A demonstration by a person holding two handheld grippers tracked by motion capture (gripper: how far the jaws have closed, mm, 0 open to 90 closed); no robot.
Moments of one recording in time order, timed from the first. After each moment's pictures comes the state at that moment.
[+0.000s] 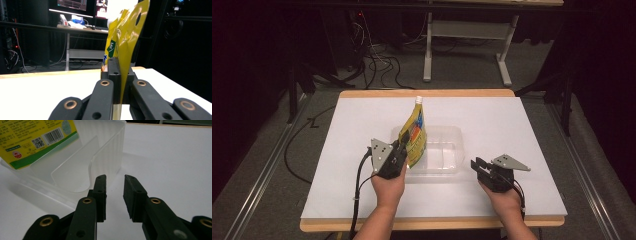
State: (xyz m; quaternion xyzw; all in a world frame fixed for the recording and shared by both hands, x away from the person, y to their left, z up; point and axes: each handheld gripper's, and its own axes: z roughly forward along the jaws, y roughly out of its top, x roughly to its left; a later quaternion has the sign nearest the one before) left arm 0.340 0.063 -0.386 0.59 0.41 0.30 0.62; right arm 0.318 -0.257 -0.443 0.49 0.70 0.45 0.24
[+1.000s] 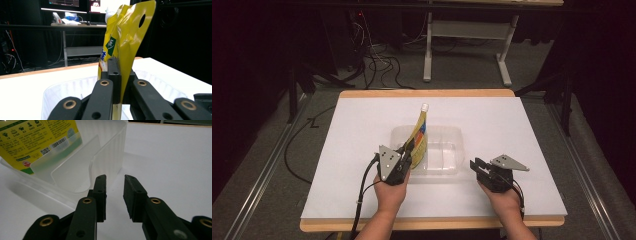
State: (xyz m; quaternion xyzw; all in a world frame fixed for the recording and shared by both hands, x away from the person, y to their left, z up) left arm 0.333 0.057 -0.403 0.63 0.38 0.32 0.60; right arm 0.318 -0.255 -0.444 0.49 0.71 0.45 0.24
